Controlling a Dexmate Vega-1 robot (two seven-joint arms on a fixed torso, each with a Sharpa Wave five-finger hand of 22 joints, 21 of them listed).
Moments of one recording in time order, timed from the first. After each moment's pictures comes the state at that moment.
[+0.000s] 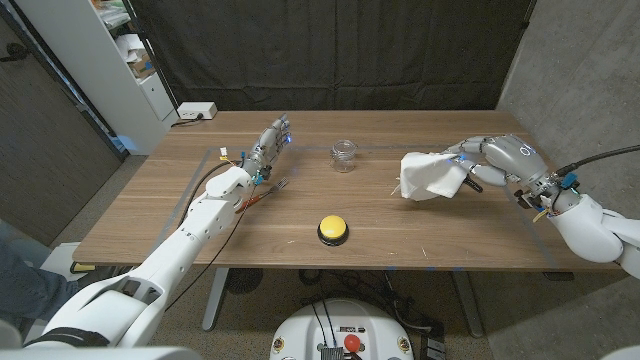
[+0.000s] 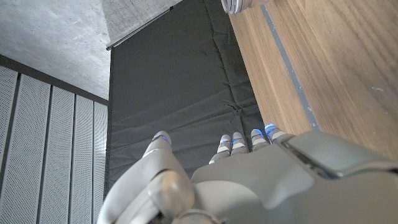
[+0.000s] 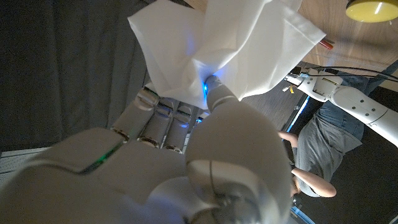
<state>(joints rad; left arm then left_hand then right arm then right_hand) 0.74 0.42 0.34 -1.24 -0.56 -0.15 -0.19 0.26 0.07 0.25 -0.04 0.20 -0.09 0.09 0.19 0.17 -0.14 0.06 0.20 0.19 -0.17 0.11 0.19 0.18 -0.17 0.07 0.19 0.18 -1.45 -1.09 0.10 -1.72 -0.67 0.59 -0.69 1.10 0.15 0.33 -0.14 0.18 0.83 -0.09 0.27 0.22 0.80 -0.06 0.47 0.30 0.77 -0.08 0.49 0.50 0.99 -0.15 0.30 0.19</state>
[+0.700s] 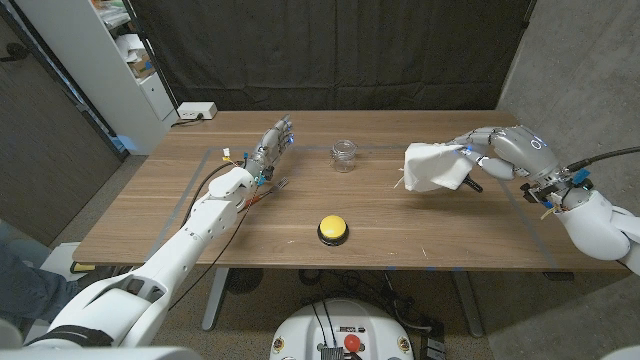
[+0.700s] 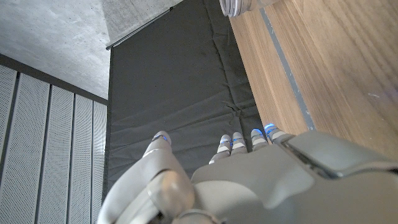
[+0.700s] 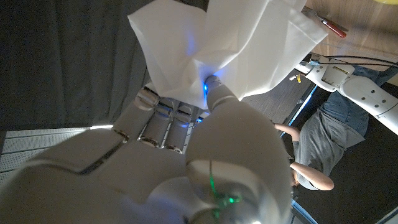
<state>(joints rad) 0.73 0.41 0.35 -1.22 -0.56 -0.15 -0.20 0.26 0.07 0.25 -0.04 0.20 -0.09 0.09 0.19 0.17 -0.14 0.06 0.20 0.19 -0.17 0.11 0.19 0.18 -0.17 0.07 0.19 0.18 -1.46 -1.01 0.19 -1.74 -0.73 0.65 -0.69 1.10 0.15 0.33 -0.14 0.18 0.84 -0.08 0.27 0.22 0.81 -0.06 0.47 0.30 0.79 -0.09 0.49 0.51 1.00 -0.16 0.32 0.19</state>
